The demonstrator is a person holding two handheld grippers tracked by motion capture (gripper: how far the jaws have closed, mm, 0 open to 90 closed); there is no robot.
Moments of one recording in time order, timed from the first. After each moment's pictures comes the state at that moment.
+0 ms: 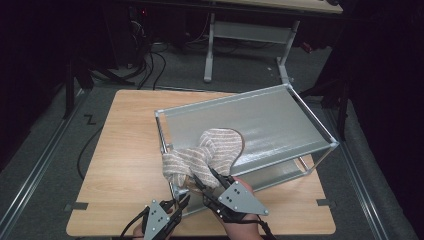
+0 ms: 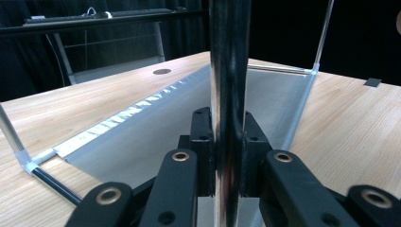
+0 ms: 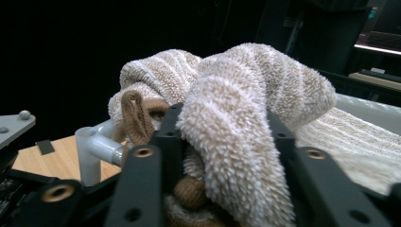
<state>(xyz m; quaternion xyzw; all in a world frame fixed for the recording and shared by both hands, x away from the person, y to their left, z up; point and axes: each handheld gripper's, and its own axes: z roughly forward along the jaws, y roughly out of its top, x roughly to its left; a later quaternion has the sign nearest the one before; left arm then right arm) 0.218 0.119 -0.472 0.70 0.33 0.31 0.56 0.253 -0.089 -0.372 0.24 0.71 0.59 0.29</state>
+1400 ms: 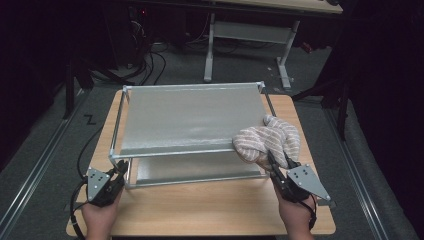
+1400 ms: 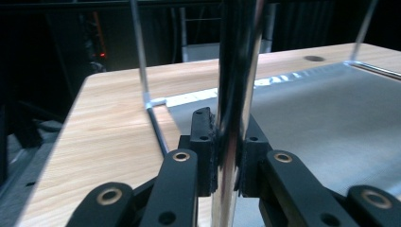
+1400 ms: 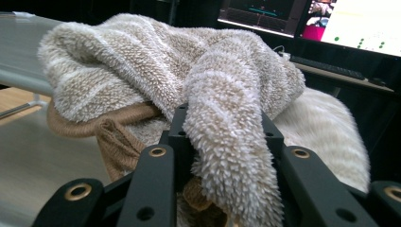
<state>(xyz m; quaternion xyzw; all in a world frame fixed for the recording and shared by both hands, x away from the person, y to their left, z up) 0.281 0.267 -0.468 0.62 0.49 0.39 0.47 0.301 -0.224 -0.378 0.38 0.65 0.50 0.43</state>
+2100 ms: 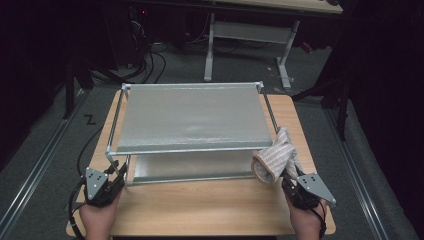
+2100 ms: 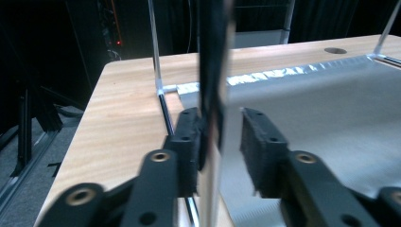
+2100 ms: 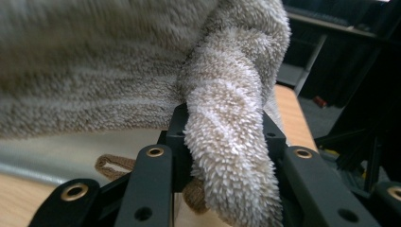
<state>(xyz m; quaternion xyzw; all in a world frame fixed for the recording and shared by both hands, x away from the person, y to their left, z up) 0.270 0.263 -0.465 0.62 0.51 0.40 0.44 0.303 -0.266 -0.425 0.44 0.67 0.43 0.41</state>
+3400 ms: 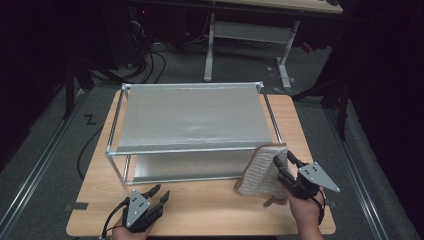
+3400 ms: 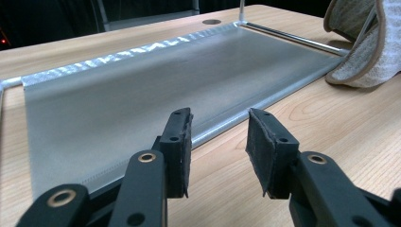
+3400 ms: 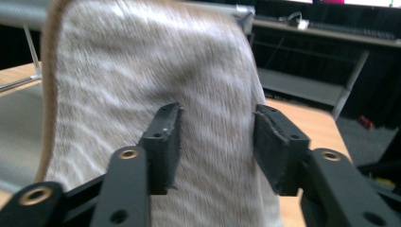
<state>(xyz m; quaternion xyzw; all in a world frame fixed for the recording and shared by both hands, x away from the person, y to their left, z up) 0.235 0.173 -0.481 0.71 0.41 0.30 0.48 0.328 -0.268 -0.415 0.40 0.67 0.50 0.38</state>
